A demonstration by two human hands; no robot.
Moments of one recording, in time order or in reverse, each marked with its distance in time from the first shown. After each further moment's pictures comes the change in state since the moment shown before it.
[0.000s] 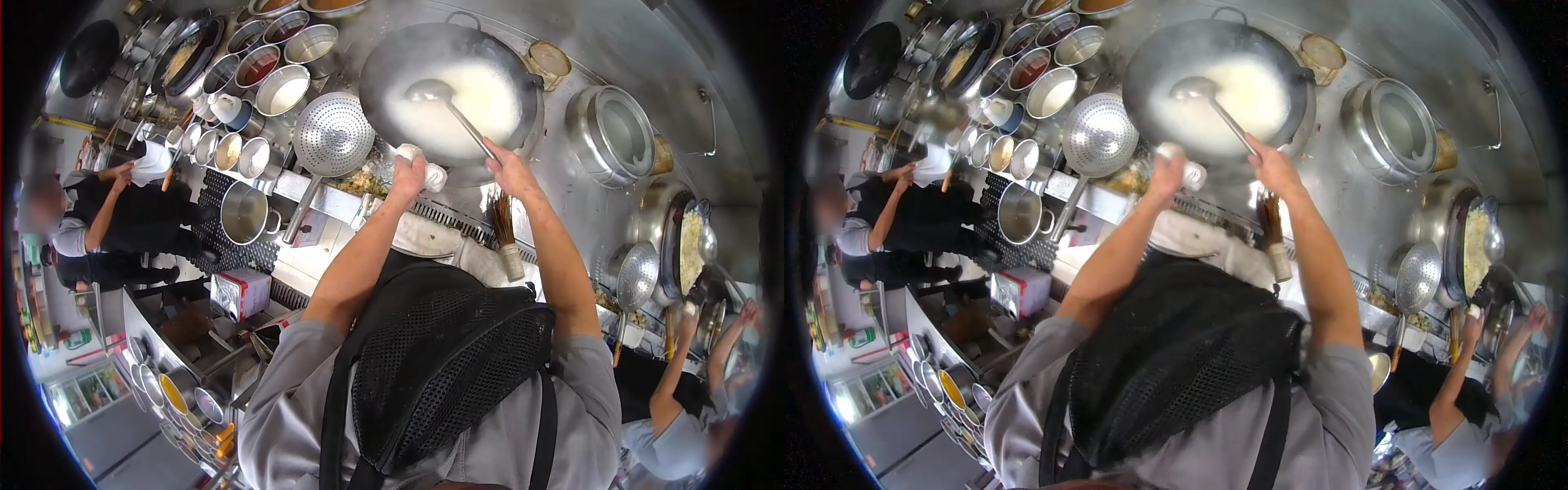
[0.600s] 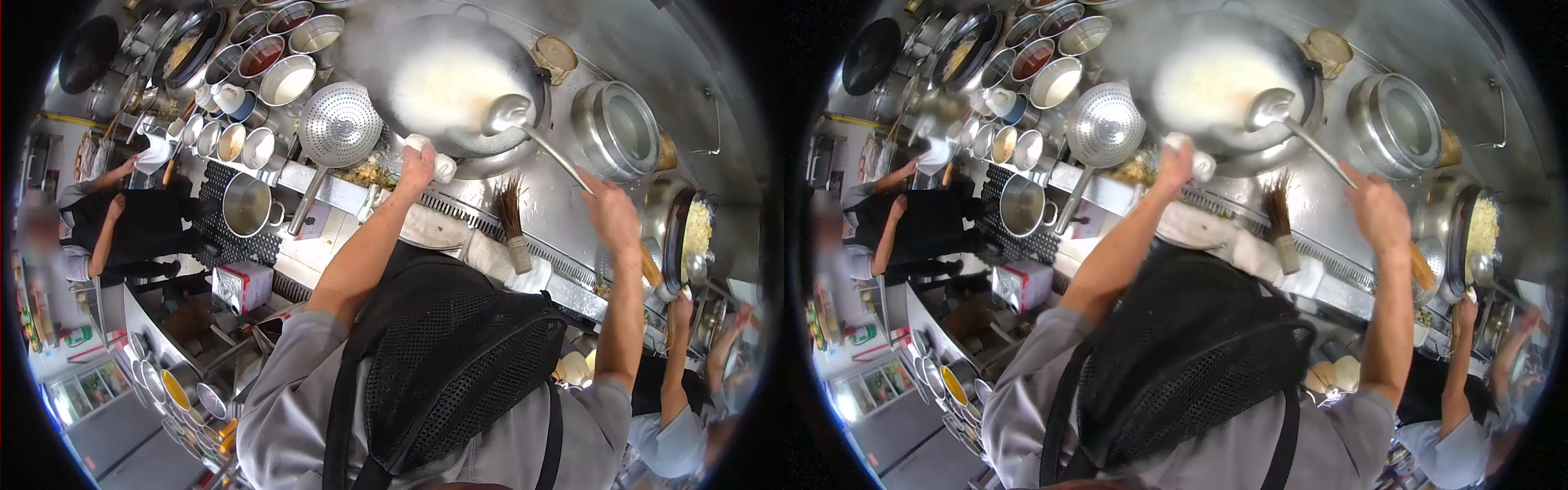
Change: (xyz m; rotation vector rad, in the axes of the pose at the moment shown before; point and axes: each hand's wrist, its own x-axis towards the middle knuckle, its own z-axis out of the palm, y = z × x) left_hand 0.007 -0.006 -0.003 0.061 0.031 0.053; right_hand -0.144 -0.050 -0.141 -0.664 0.150 0.051
